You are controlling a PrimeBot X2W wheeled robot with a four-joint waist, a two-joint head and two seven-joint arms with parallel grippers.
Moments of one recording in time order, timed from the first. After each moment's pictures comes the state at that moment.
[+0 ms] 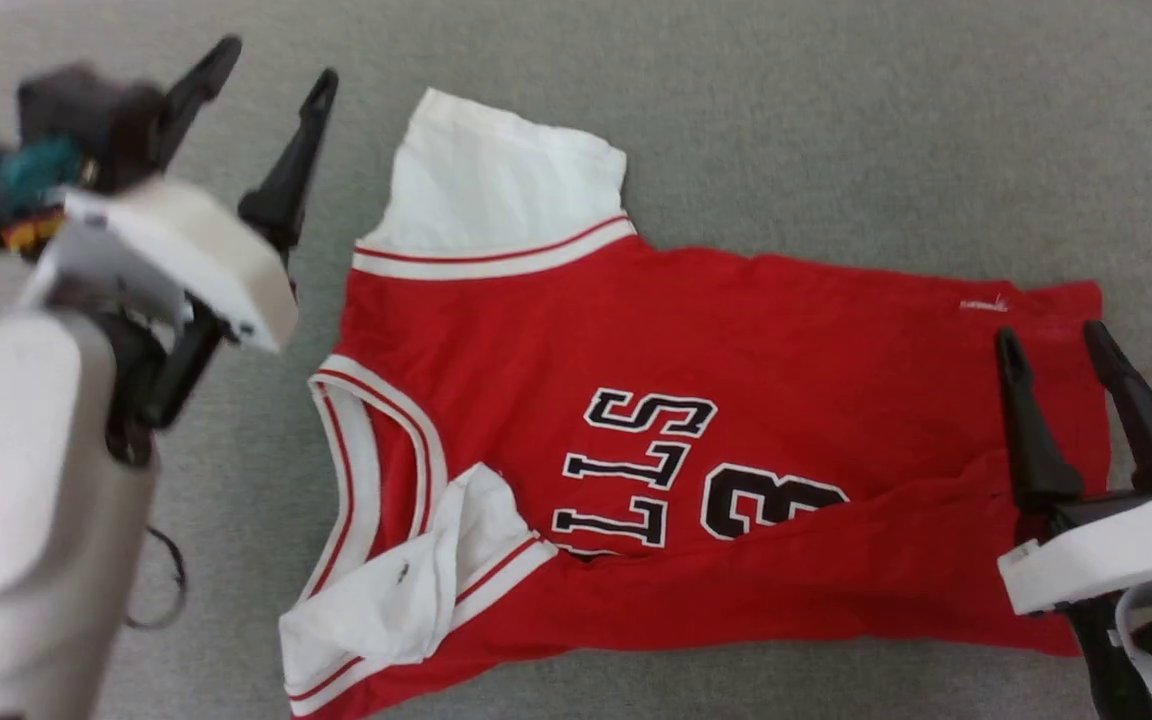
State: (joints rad) left arm -0.60 0.41 -0.20 0.00 -0.39 -0.11 0.22; right arm -0.01 -0.05 -0.11 -0.31 0.21 0.13 0.16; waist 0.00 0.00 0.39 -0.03
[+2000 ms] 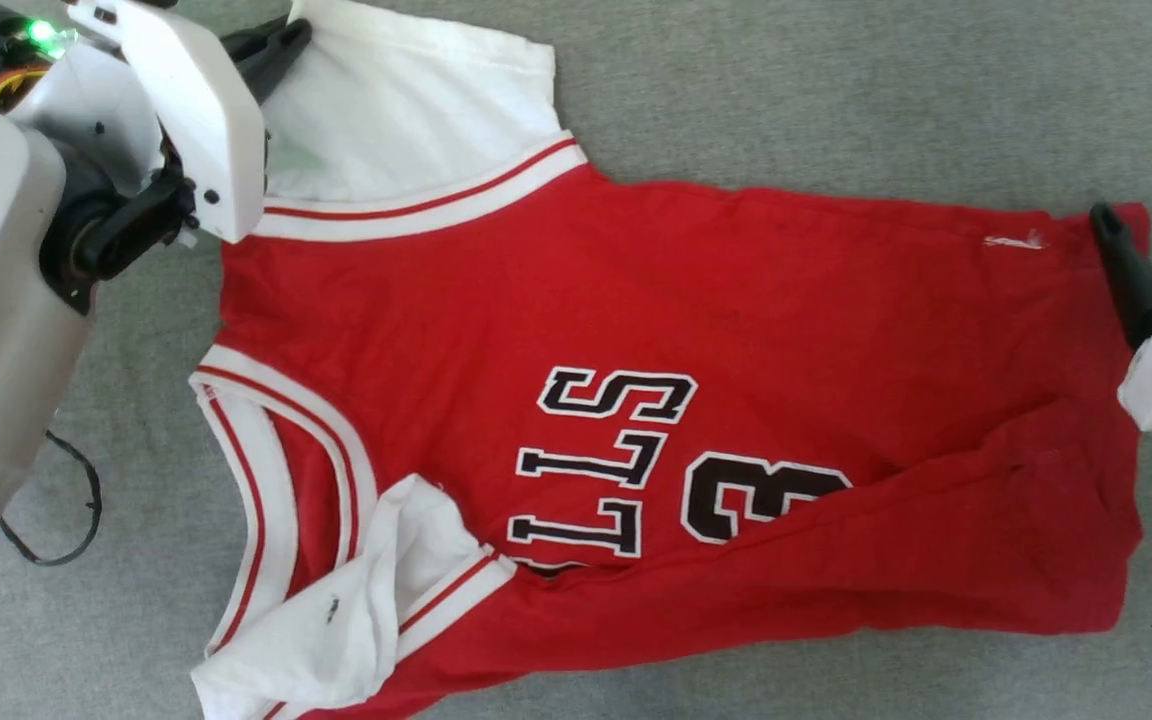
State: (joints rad) left arm -1.07 0.63 -0.70 0.37 -0.81 -0.13 0.42; right arm -0.39 -0.12 -0.24 -0.24 0.19 0.13 0.80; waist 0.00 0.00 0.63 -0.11
